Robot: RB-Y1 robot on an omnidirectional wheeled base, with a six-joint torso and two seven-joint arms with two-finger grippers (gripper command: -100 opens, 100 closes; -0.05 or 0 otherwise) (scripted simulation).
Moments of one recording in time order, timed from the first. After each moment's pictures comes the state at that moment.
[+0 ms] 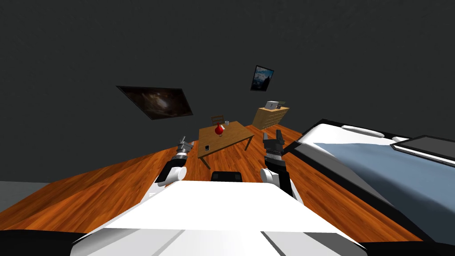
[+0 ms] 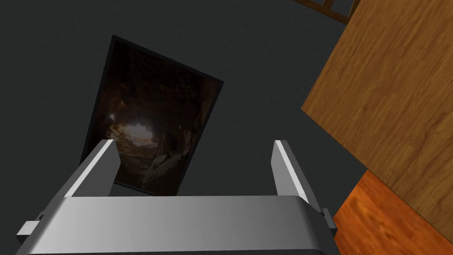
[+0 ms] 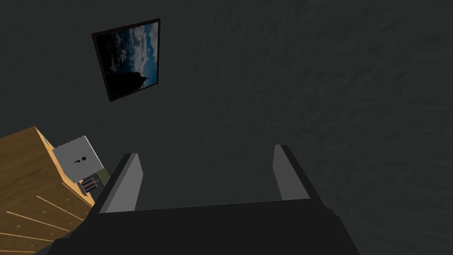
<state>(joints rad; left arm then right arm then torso) 0.49 0.16 0.16 -2.02 0.32 -0.08 0.31 0.54 -0.01 -0.05 -2.22 -0.05 -0.49 -0.17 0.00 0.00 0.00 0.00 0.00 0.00</state>
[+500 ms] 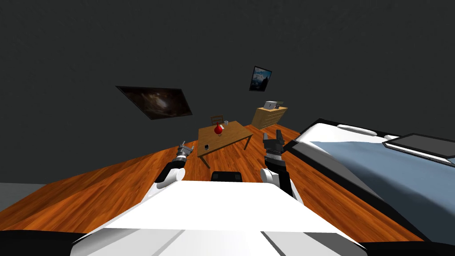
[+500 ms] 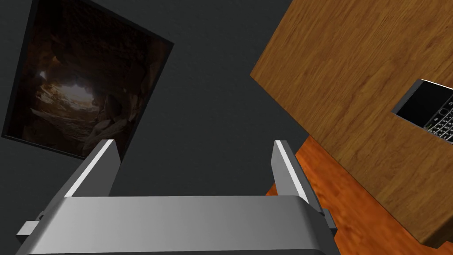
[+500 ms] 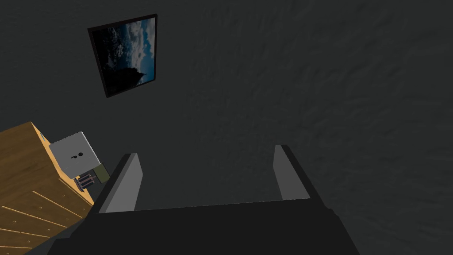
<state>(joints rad) 0.48 0.17 0.20 -1.91 0.40 0.02 0.37 0.54 -0.01 -0.05 -2.22 -0.05 -0.49 -0.17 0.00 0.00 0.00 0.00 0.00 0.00</state>
